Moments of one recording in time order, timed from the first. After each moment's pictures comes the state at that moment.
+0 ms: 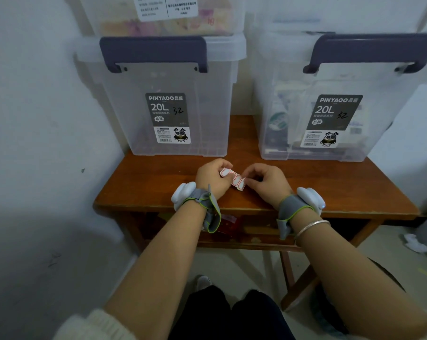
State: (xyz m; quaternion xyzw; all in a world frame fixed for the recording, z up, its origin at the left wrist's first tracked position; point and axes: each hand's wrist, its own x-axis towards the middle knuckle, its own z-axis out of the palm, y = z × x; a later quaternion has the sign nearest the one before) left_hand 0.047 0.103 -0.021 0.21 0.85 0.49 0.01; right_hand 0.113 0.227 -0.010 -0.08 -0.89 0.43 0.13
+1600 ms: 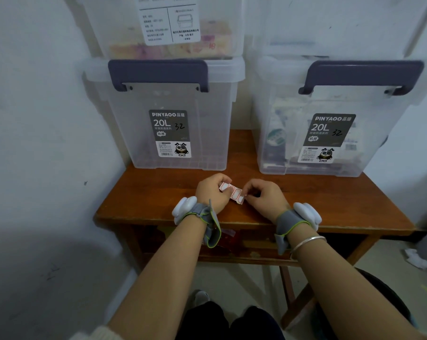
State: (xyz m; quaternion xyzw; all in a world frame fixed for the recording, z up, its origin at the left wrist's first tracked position) left_hand 0.052 0.102 -0.017 0.22 0.86 0.46 0.00; right_hand 0.115 0.227 -0.008 -0.07 -0.90 0.41 0.12
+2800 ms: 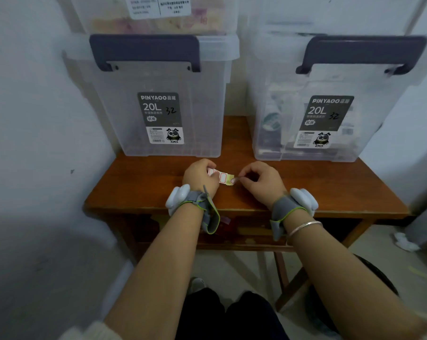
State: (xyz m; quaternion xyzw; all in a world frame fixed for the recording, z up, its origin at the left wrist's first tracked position) left_hand 0.049 0.102 -0.019 0.13 0.89 0.44 -0.07; right_hand 0.116 0.226 -0.009 -0.09 -0.89 0.41 0.19
